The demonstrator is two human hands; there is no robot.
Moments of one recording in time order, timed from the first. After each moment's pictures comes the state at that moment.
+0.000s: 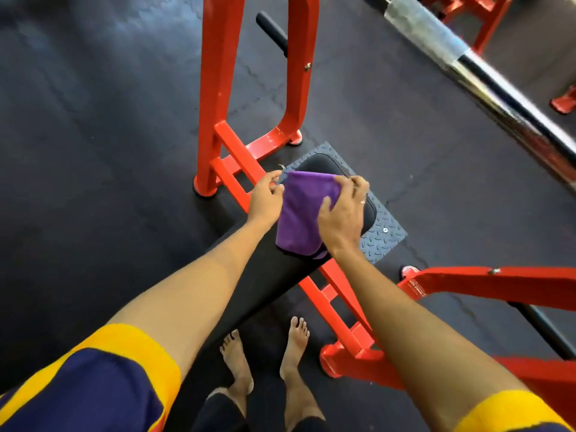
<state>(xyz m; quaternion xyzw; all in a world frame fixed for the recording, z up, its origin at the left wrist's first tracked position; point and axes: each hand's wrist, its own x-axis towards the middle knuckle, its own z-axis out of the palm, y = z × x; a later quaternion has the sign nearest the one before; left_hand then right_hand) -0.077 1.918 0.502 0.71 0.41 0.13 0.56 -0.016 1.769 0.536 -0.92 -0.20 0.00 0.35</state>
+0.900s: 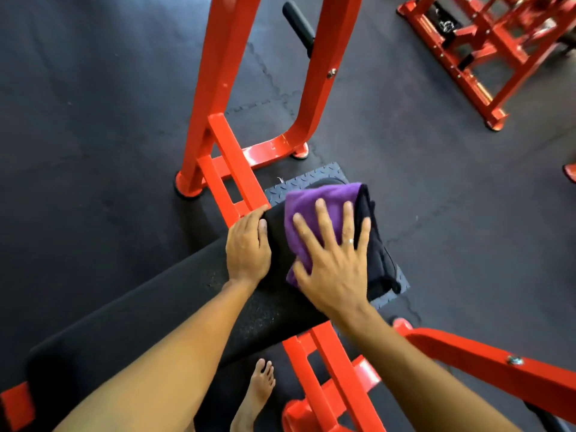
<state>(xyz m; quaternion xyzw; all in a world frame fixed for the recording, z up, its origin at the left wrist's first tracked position) -0.068 1.900 0.366 0.77 0.42 0.28 0.38 0.022 1.766 0.468 -0.86 -0.51 -0.04 -0.05</state>
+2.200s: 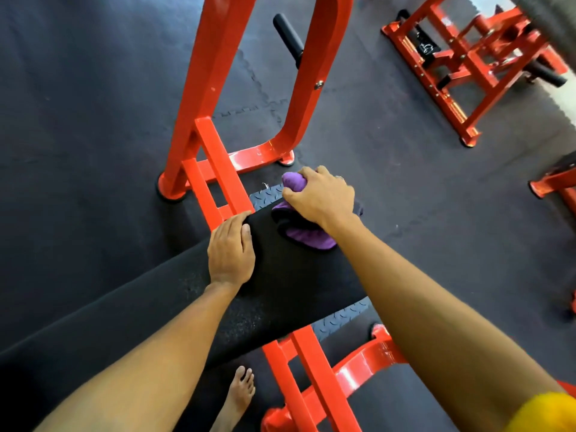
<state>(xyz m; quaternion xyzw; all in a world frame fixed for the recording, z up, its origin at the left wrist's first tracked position) -0.069 1.900 0.367 0.78 0.44 0.27 0.35 0.107 1.870 0.494 -0.92 -0.36 0.11 -0.02</state>
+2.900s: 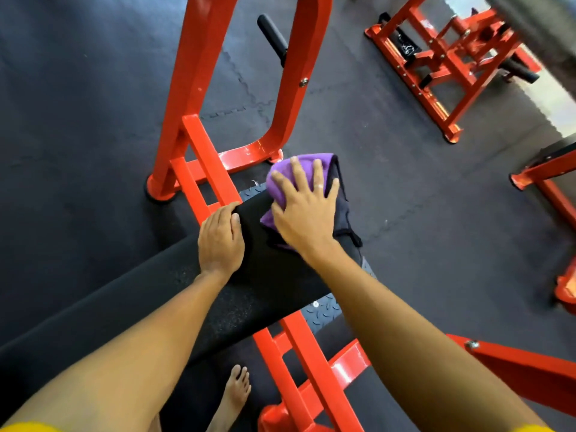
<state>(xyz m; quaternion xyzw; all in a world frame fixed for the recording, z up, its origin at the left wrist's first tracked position) -0.069 1.899 0.367 0.79 0.43 0.26 0.35 0.069 1.823 0.475 -0.89 -0.45 -0.01 -0.03</state>
